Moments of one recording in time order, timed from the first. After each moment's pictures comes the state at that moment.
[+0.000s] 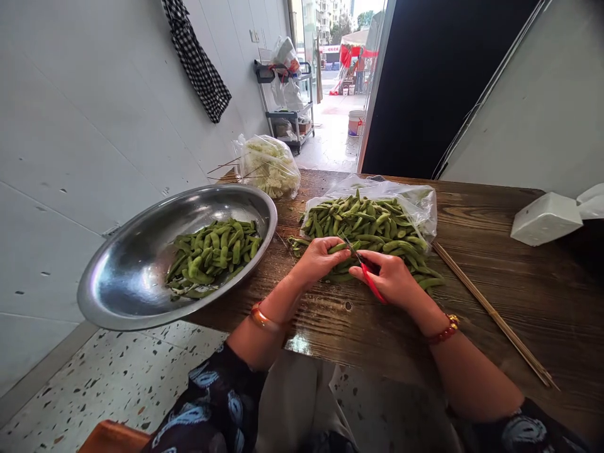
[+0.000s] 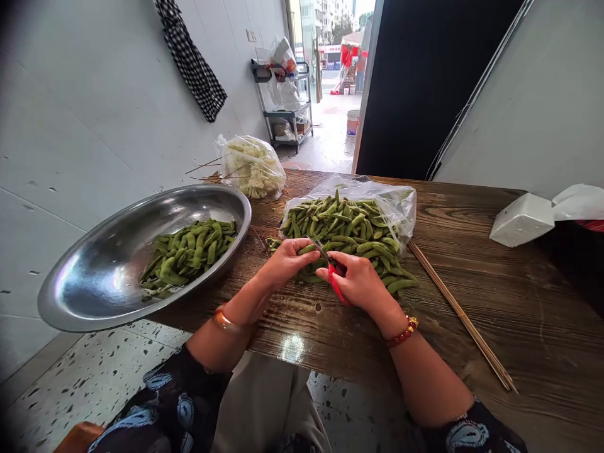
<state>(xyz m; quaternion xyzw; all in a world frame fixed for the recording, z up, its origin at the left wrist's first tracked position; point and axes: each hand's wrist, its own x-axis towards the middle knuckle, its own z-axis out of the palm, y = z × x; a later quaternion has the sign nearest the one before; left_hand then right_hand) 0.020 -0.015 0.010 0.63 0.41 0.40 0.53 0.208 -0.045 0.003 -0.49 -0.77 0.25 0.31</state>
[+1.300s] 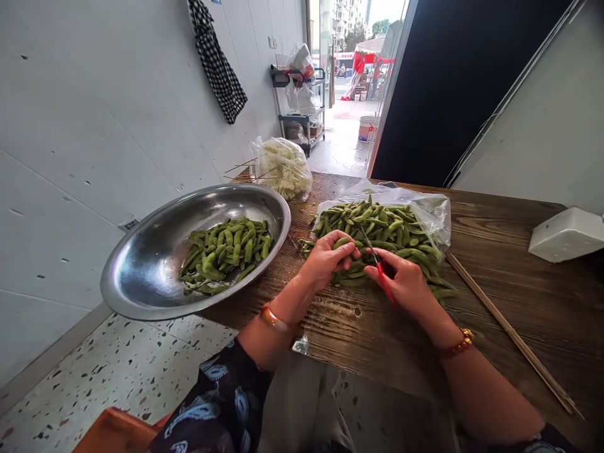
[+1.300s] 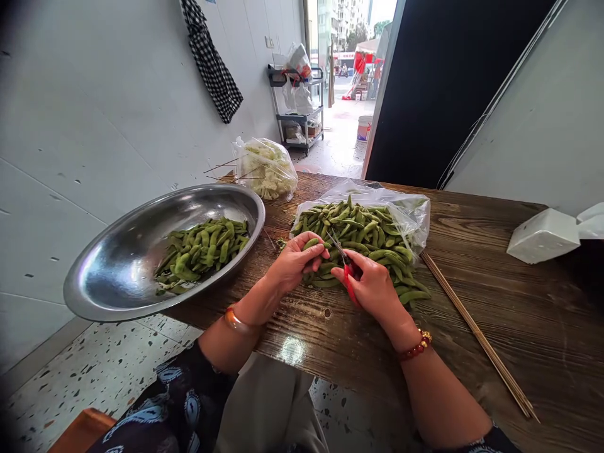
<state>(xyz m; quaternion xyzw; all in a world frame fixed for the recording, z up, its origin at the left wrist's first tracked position) 0.023 -0.018 0.012 0.46 0.35 0.49 0.65 0.207 -0.042 -0.008 -0.51 -0.75 0.23 0.36</state>
